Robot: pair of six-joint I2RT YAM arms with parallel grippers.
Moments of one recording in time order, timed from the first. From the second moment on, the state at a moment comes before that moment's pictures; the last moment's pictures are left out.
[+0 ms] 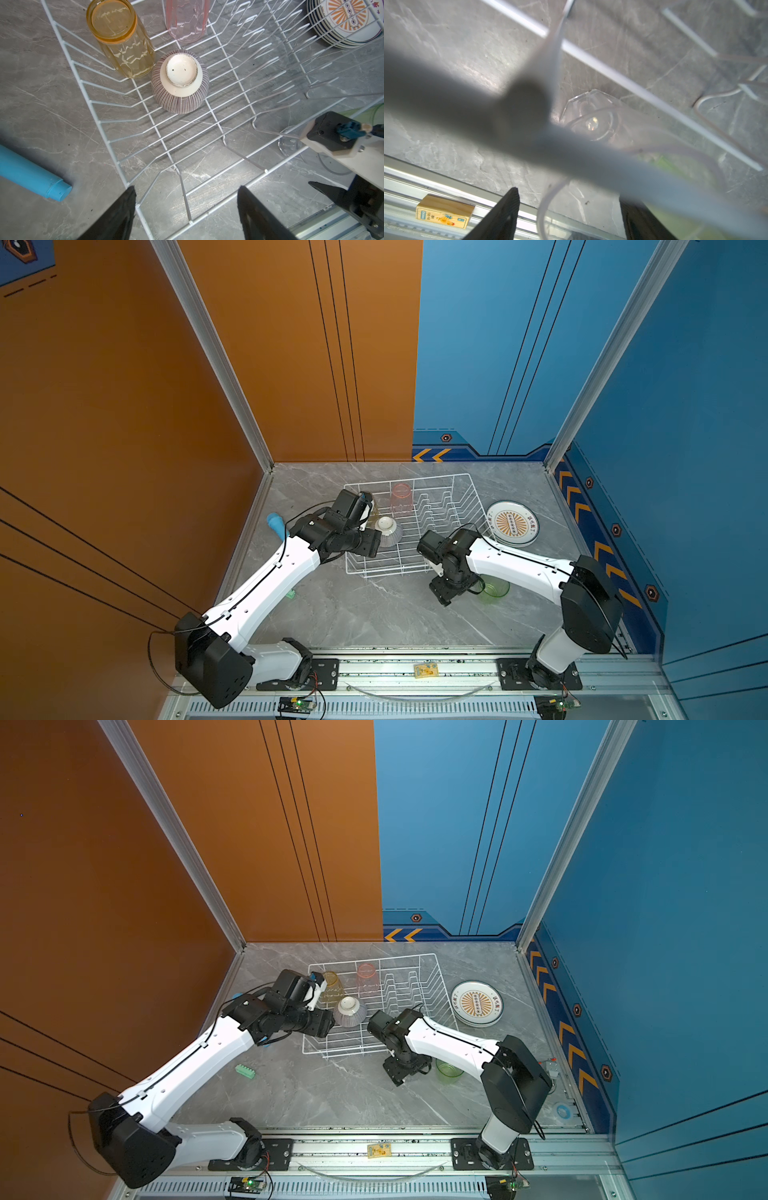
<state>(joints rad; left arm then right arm) -0.54 1.28 1.21 -0.90 -0.03 -0.23 0.87 1.65 1.19 -1.15 0.05 0.26</state>
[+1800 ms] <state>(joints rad) -0.55 1.33 1.21 -0.90 -0.05 -0.23 0.86 1.45 1.25 -1.22 -0.07 0.23</state>
